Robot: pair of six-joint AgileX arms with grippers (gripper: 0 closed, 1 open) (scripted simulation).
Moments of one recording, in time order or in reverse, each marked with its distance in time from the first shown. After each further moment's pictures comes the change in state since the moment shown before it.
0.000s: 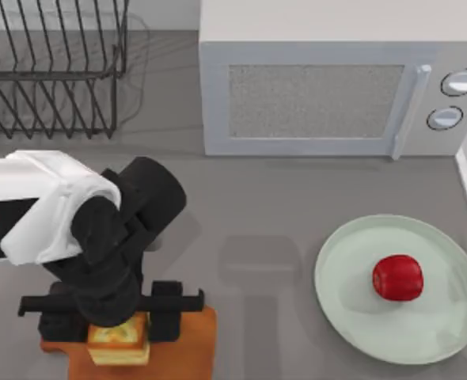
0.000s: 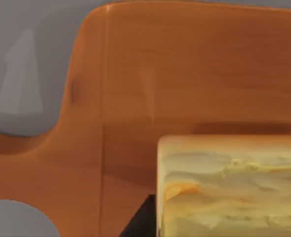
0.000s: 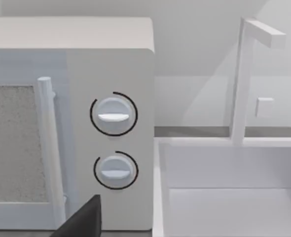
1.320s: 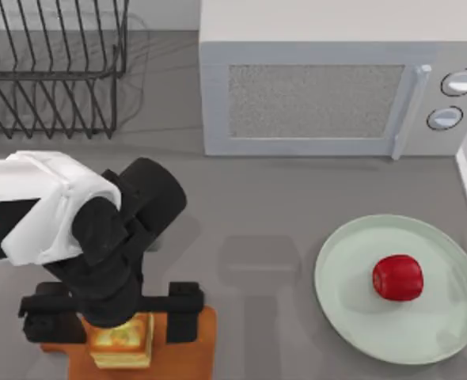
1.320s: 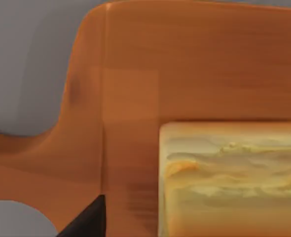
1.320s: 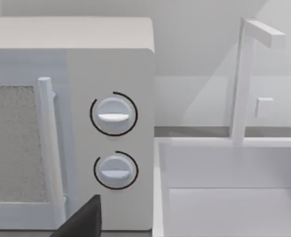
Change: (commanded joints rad) left arm 0.000 -0.001 0.000 0.000 0.000 0.000; right arm 0.000 0.000 0.000 0.000 0.000 0.000
